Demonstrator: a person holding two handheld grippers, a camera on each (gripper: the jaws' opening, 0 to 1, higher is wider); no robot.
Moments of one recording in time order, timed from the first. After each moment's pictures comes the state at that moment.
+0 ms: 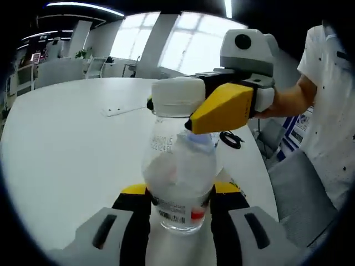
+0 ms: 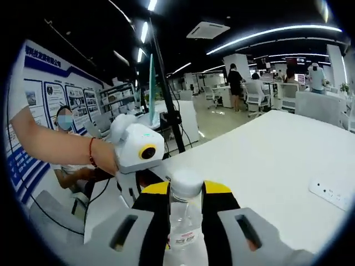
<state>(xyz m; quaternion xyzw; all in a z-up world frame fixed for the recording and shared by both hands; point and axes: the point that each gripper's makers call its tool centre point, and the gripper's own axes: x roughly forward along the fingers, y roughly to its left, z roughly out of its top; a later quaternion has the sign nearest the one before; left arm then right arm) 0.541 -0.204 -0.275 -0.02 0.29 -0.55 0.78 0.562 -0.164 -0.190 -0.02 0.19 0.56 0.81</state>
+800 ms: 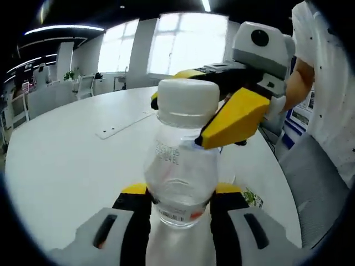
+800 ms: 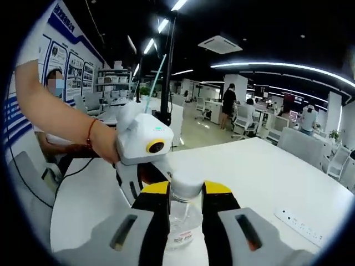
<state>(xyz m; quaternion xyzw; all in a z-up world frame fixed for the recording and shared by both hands) 0.566 -0.236 -0.268 0.06 0.23 -0.57 0.78 0.567 -0.191 -0.182 -0.14 0.09 0.52 0.84</state>
